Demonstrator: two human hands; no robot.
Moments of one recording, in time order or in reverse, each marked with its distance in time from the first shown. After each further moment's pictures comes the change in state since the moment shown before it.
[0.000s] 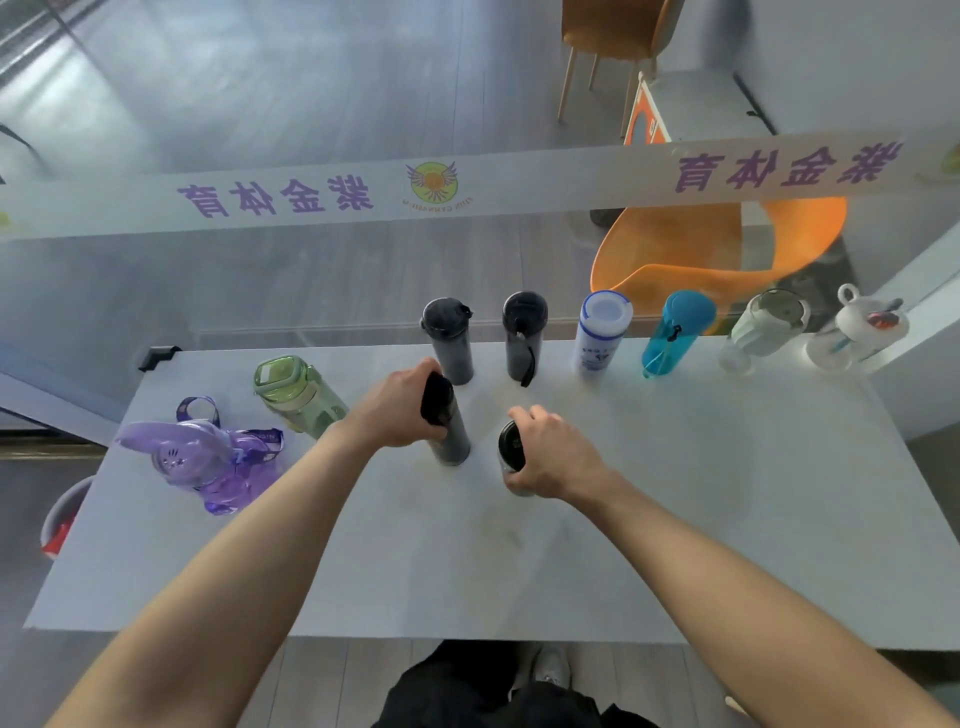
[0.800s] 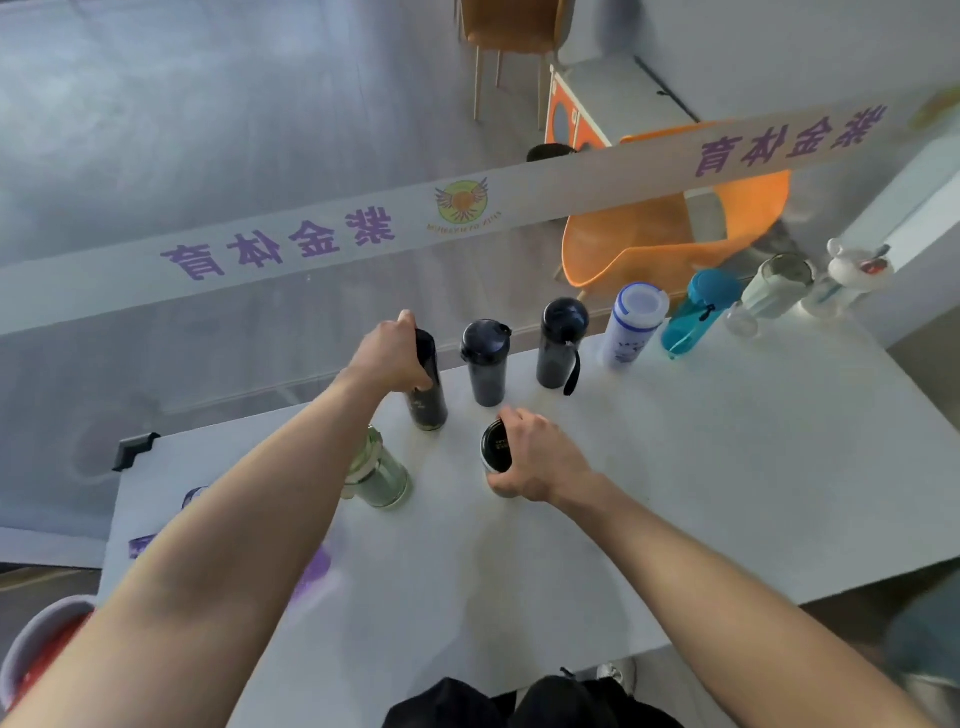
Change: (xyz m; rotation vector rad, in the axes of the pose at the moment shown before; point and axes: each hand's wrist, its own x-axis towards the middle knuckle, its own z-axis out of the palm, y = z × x) left_hand 0.117 -0.086 -0.092 0.133 -0.016 0.018; right_hand 0.071 -0.115 0.032 0.166 0.160 0.154
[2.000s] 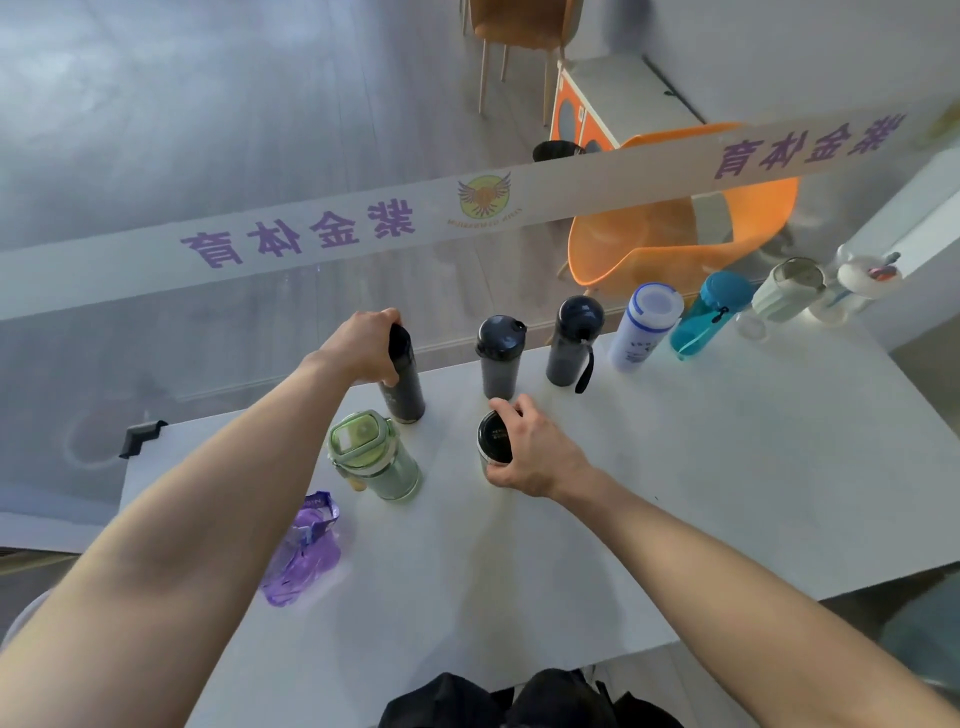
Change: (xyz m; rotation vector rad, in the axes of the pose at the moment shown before) left_hand 0.006 -0.060 -0.021 0.050 -0.048 0.054; right_hand 0.005 -0.013 0.009 0.069 -0.020 -0.010
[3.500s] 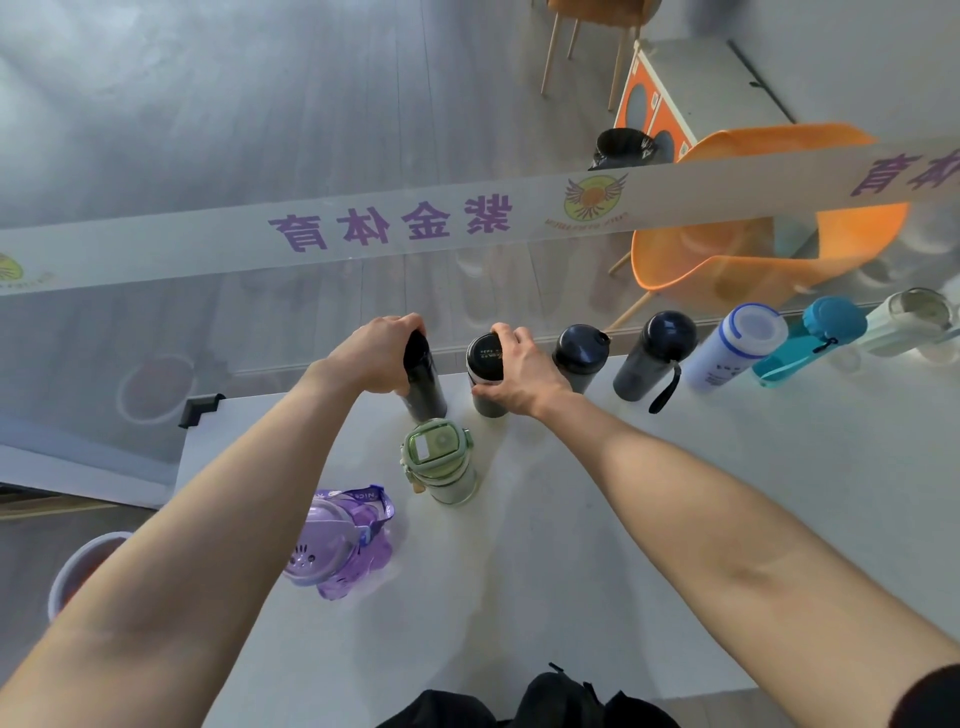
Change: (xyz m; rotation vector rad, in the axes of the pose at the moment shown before) left_hand -0.026 -0.072 -0.016 0.010 -0.042 0.007; right_hand 0.151 -0.082 0.002 0.005 -0.009 0.049
